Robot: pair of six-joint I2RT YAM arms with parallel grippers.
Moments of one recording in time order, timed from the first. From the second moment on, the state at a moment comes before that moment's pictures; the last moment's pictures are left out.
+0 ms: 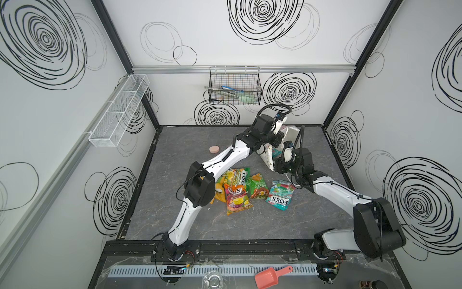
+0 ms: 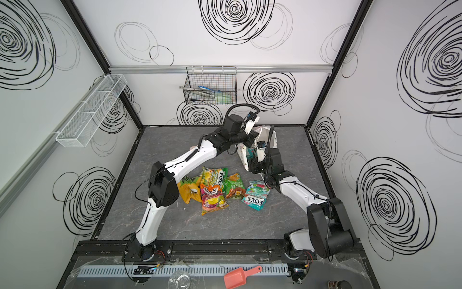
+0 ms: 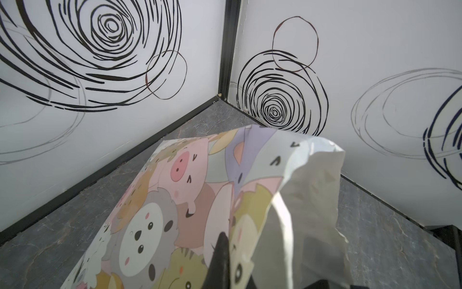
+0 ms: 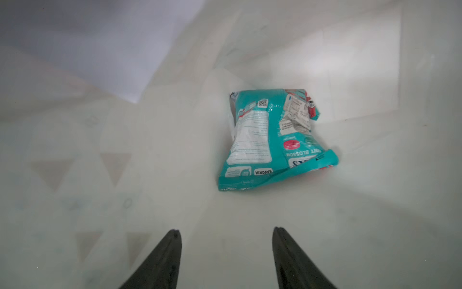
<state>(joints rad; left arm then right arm) -0.74 2.24 2.16 -0.33 0.20 -0.10 0.33 1.38 0.73 0.11 -0.23 0.13</state>
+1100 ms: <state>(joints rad) -0.74 2.25 2.22 -0.47 0.33 -0.40 0.26 1.82 0.93 0.23 -0.45 0.25</state>
